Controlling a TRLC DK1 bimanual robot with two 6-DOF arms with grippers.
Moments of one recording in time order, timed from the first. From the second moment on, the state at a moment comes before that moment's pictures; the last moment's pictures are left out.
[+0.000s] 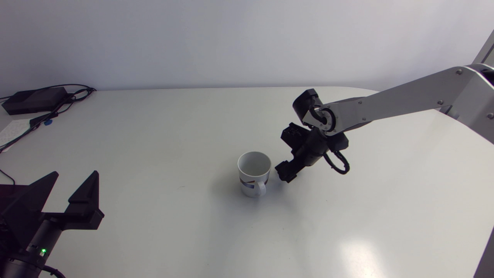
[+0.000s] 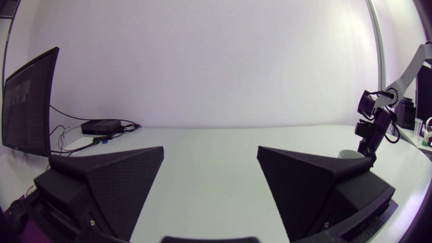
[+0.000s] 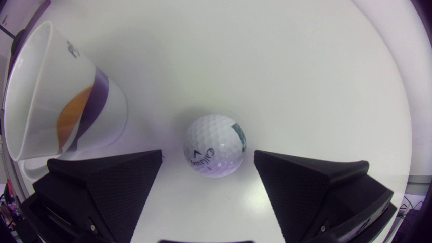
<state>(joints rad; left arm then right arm) 0.03 0.01 0.02 -0.02 -0.02 0.03 0.35 1.99 1.29 -0.46 -0.10 -0.34</state>
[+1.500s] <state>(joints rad) 0.03 0.01 0.02 -0.02 -0.02 0.03 0.35 2.02 1.29 -0.37 -0.07 -0.34</state>
